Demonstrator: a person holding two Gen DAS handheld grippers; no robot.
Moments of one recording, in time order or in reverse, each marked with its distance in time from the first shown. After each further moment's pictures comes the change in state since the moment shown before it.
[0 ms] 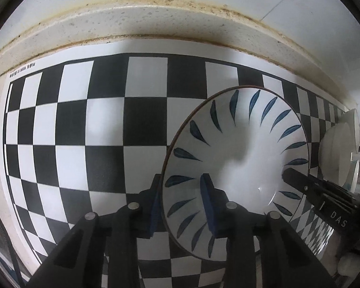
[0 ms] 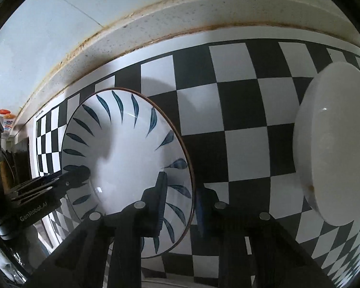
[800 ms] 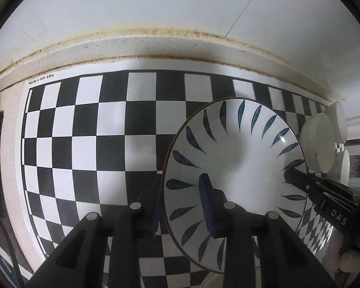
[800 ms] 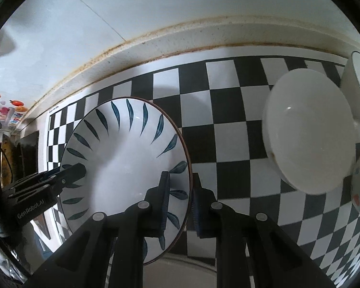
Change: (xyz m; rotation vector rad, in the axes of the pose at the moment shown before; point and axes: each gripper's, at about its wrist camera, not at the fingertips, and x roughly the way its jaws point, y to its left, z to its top) left arm -0.051 -0.022 -0.043 0.042 -0.109 0.010; right arm -0.048 0.009 -0.030 -0.055 -0.083 0.008
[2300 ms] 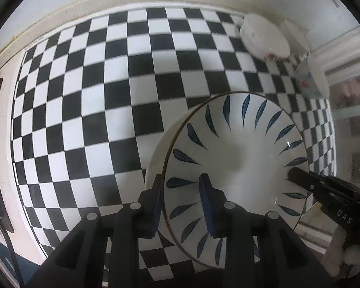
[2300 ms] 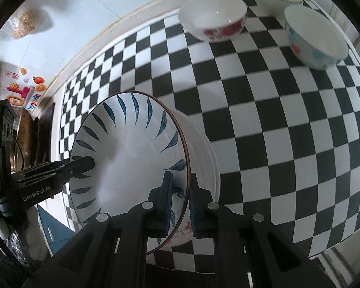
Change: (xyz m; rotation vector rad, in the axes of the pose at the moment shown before) left arm -0.012 -0.064 -0.157 0.155 0.086 -0.014; right arm -0.074 -0.077 -0.205 0.083 -0.024 0.060
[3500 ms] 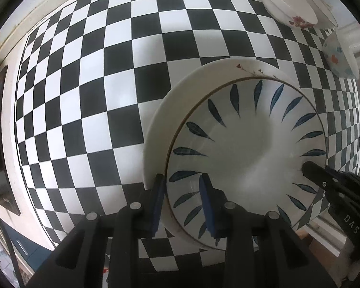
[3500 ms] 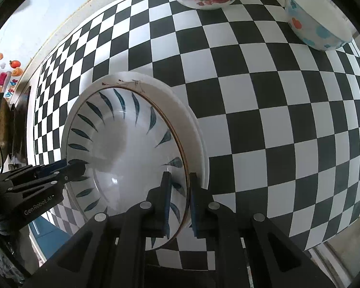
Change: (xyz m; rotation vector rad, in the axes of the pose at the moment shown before) left arm 0.040 -0.022 -0.009 -0.028 0.126 0.137; right arm 0.038 0.002 -0.006 0.002 0.107 -0.130
